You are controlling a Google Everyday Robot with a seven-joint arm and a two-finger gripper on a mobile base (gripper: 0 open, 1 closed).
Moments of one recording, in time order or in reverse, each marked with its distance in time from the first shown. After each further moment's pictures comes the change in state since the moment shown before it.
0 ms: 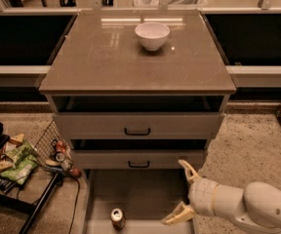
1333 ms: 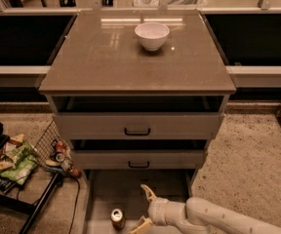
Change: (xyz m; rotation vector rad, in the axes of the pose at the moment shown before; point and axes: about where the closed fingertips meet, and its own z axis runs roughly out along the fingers) arm 0.138 0.067 0.222 -0.166 -0.148 0.157
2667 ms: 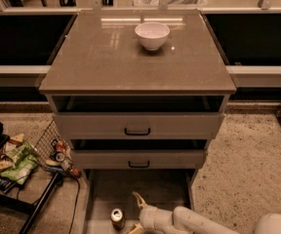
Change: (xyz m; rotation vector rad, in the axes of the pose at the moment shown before) arm 0.093 -0.001 0.080 -0.015 -0.098 -0.032
